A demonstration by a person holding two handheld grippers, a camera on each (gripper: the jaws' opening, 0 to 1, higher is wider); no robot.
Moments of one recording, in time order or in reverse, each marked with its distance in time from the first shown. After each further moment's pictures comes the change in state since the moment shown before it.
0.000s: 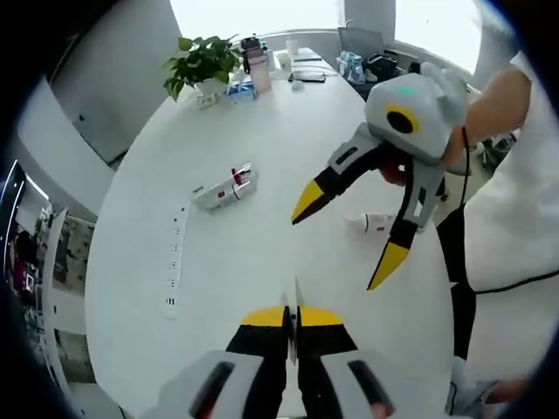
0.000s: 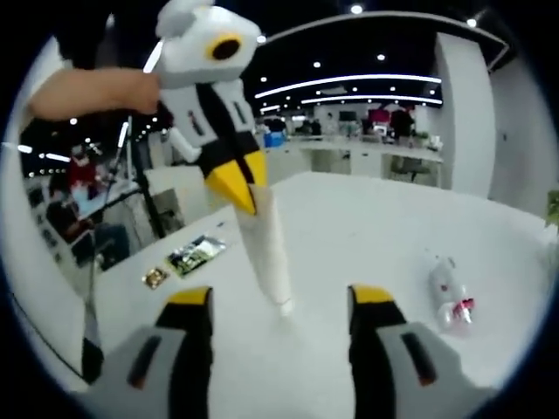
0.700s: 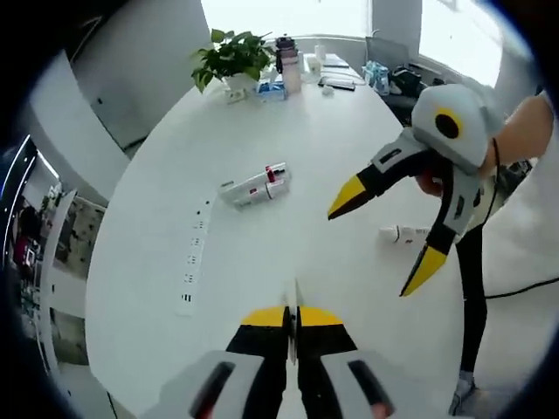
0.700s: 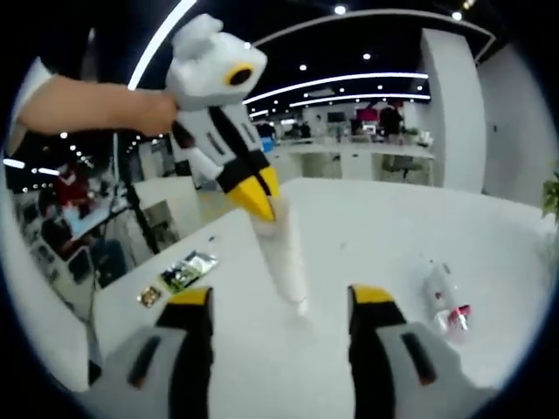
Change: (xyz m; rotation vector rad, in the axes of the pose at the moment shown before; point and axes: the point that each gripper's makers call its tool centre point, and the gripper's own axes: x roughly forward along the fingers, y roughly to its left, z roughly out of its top) left arm 0.005 0.048 0.001 -0.094 -0.020 0.035; right arm 0.008 -0.010 0.022 0.048 -0.023 -0.029
